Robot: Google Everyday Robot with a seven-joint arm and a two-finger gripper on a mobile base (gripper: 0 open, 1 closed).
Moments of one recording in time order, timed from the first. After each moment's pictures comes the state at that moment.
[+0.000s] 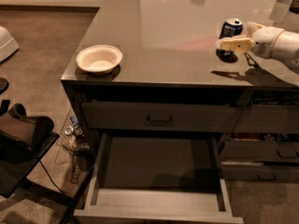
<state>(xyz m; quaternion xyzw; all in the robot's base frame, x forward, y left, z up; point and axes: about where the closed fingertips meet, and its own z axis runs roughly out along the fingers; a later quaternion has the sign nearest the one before) 0.763 -0.309 0.917 -0.26 0.70 0.20 0.63</state>
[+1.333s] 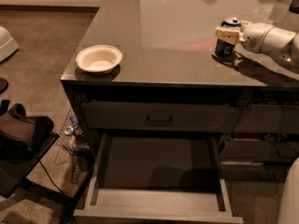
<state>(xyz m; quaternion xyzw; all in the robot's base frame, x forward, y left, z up) 0.808 -0.295 0.918 -0.26 0.68 0.22 0.65</state>
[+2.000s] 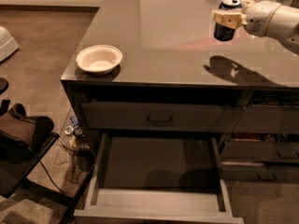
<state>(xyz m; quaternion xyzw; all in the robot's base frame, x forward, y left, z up) 0.773 -0.260 0.991 -0.30 0.65 0.20 0.66</state>
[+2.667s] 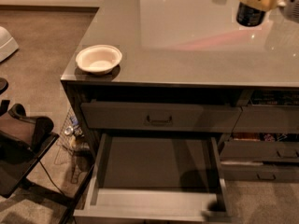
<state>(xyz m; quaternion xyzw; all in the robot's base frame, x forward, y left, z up) 0.645 -0.251 1.095 -0.31 0.63 0.14 0.70</state>
